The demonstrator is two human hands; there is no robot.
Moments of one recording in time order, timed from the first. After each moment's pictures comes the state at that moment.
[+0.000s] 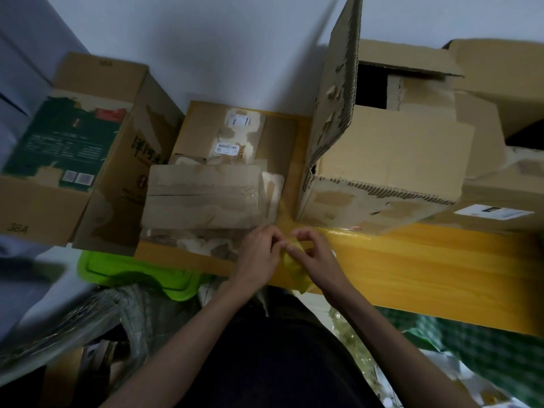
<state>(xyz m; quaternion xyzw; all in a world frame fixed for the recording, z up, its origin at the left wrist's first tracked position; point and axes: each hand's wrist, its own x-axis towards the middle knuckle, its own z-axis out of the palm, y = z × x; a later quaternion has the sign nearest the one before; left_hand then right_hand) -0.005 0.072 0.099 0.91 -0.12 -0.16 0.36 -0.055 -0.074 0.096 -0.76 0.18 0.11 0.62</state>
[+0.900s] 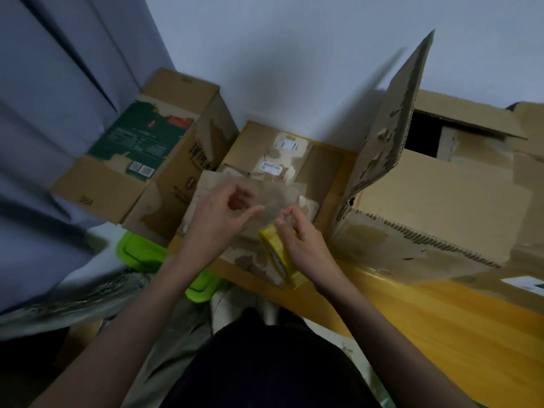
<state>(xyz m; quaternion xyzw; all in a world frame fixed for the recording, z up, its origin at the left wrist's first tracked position) 0.037 0.162 0.208 0.91 -0.09 0.07 0.40 0.008 -0.026 0.180 -0.79 -0.01 0.16 0.59</state>
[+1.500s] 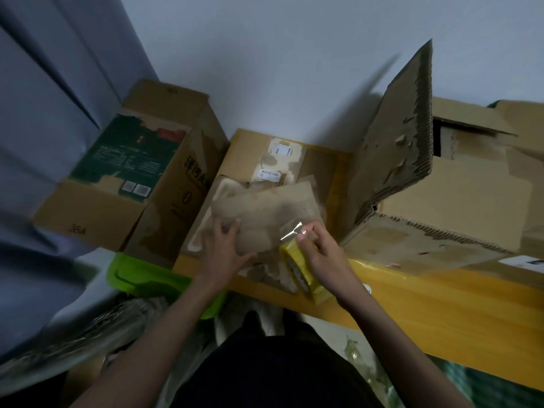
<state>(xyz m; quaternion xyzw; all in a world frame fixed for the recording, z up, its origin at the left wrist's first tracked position) 0.056 0.233 0.089 0.98 0.00 -0.14 0.13 0.004 0.011 0.168 -0.81 0.08 0.12 0.57</state>
